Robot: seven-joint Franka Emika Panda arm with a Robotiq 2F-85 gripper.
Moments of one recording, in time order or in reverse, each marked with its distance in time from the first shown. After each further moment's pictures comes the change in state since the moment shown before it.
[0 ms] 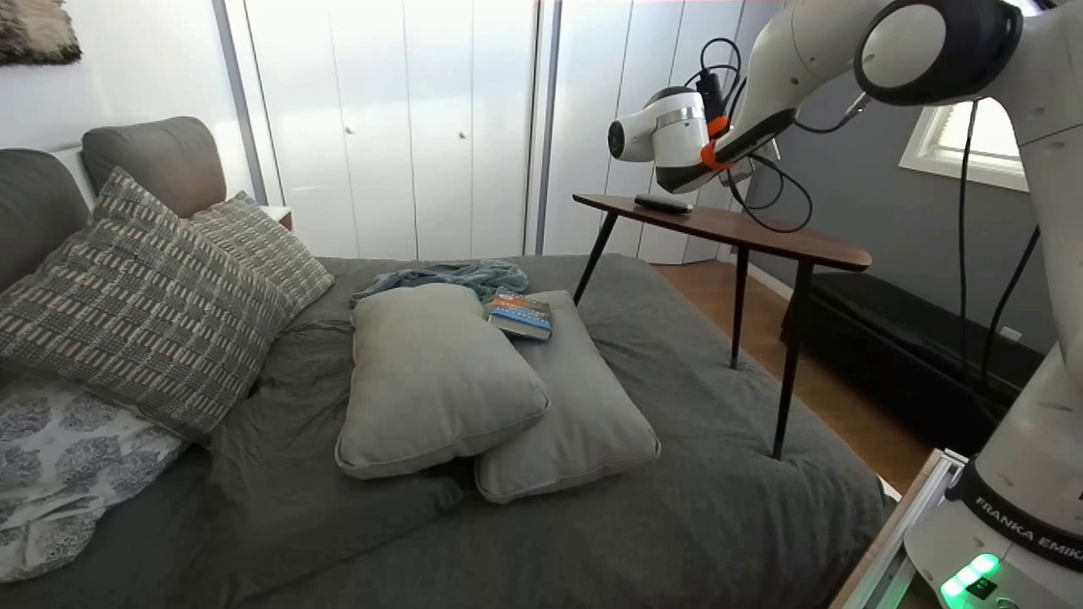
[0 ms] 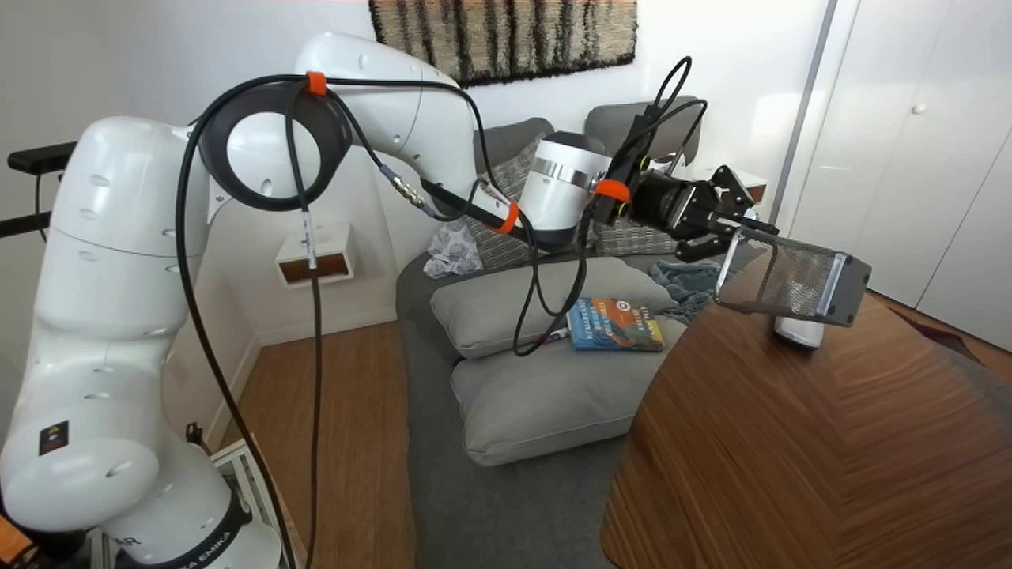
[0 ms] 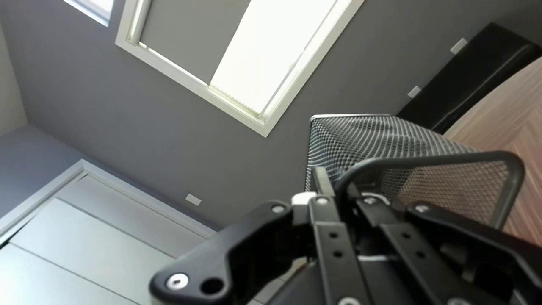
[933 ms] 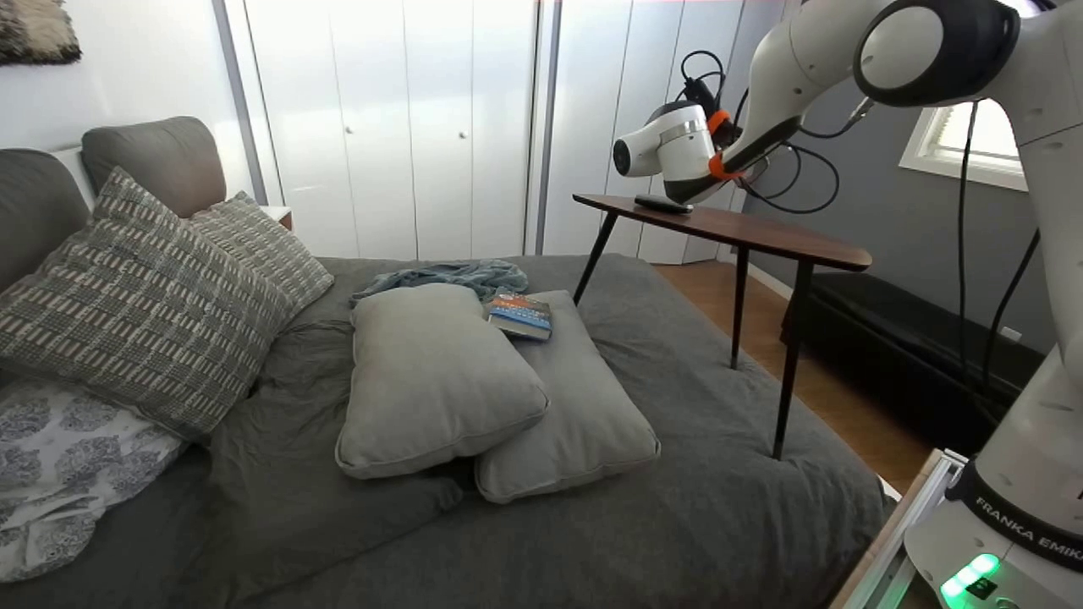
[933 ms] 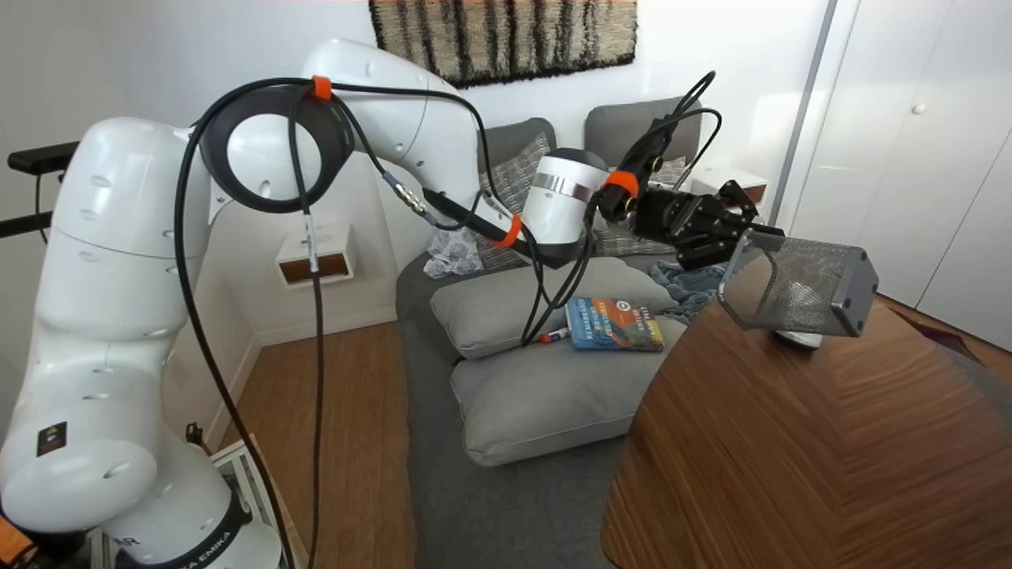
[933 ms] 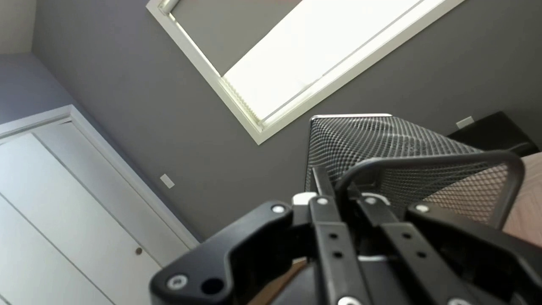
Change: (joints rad) arm -0.013 0.004 -0.001 -0.052 -0.086 -0.011 -0.273
